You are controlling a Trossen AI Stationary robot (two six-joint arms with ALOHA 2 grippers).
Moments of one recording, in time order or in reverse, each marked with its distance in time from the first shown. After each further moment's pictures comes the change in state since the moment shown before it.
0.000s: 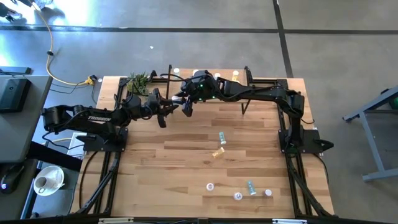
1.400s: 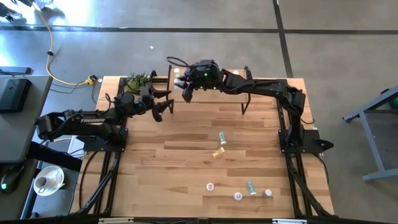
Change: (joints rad) left arm 0.084 -0.161 0.000 -0.079 0.003 -0.055; right arm -0.087 -0.001 0.000 0.117 0.086 -0.040
